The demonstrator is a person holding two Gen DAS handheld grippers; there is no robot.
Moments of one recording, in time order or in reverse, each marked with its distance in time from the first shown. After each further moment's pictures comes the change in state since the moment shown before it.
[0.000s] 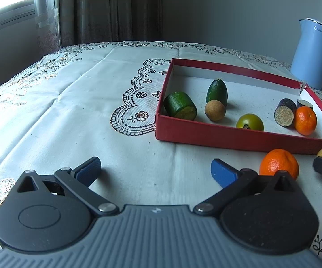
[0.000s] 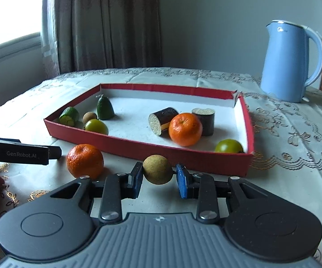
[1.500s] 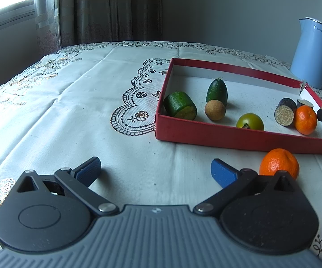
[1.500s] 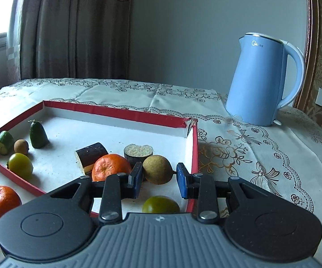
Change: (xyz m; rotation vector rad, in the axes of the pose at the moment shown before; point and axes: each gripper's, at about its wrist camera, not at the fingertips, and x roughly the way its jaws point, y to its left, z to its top) left arm 0.000 0.000 0.000 0.001 0.000 0.002; right arm 0.050 -0.052 0.042 -0.036 -0.029 -0.186
